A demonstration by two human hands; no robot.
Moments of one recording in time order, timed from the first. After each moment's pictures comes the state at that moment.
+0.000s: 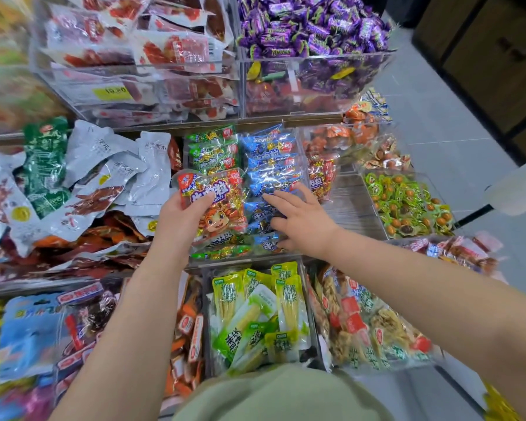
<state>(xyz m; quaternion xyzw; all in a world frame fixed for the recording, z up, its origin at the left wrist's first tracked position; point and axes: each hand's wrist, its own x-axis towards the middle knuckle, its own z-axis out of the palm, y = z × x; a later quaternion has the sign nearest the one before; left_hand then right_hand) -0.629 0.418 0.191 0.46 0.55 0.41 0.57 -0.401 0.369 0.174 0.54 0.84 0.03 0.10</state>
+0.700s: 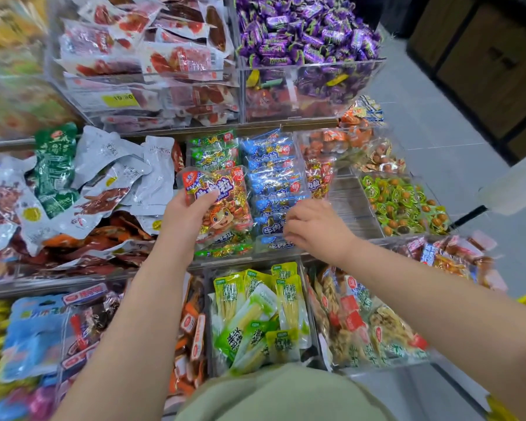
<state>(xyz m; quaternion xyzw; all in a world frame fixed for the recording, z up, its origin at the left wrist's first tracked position) -0.625 0.410 0.205 0.45 0.53 0.42 0.58 -0.389 0.339 0.183 0.55 0.83 0.00 -0.11</state>
